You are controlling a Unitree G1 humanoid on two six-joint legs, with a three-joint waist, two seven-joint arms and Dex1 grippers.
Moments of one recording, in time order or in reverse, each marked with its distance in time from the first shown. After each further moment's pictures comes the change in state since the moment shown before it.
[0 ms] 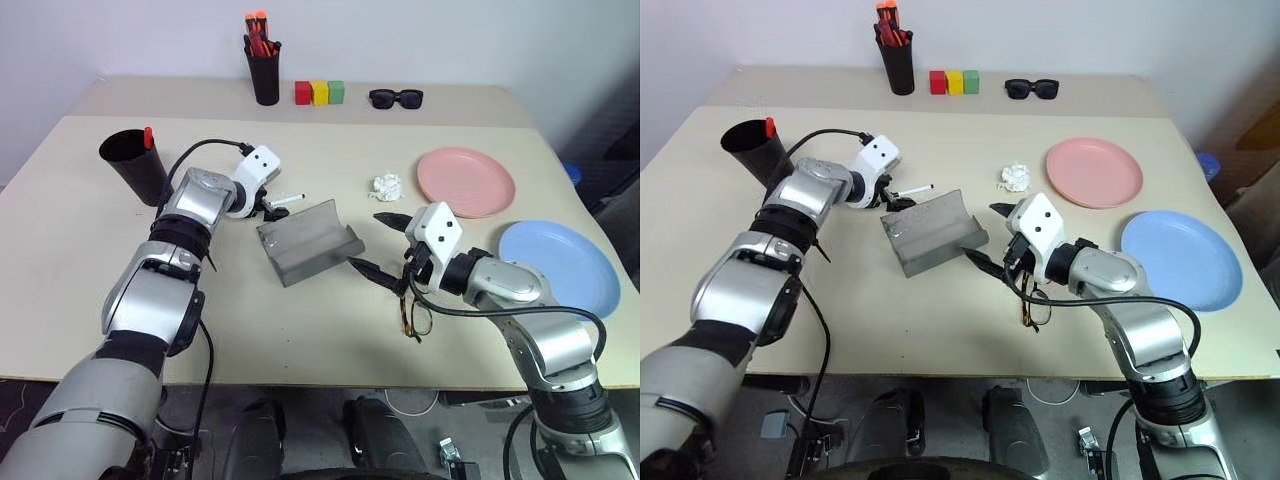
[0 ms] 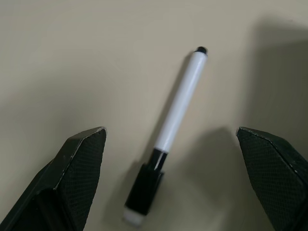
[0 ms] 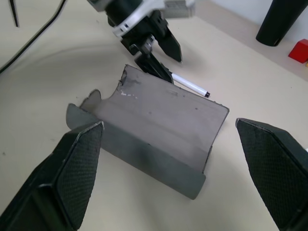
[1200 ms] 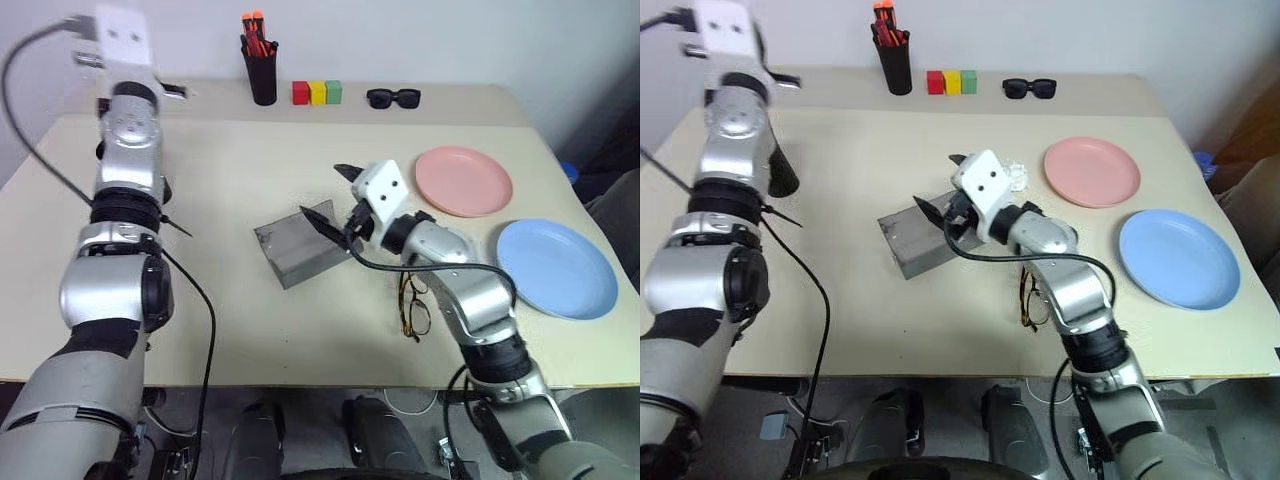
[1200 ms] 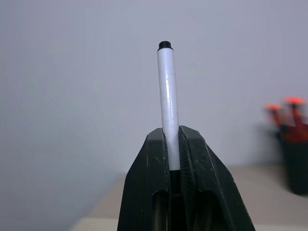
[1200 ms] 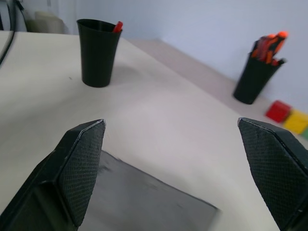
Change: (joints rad) left arm 0.011 0.161 0.422 -0.130 -0.032 -0.515 0.953; right arm -0.282 0.302 0.180 0.313 -0.176 -0.168 -0.198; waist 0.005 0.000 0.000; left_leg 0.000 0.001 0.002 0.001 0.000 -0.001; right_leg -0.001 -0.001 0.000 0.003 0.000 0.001
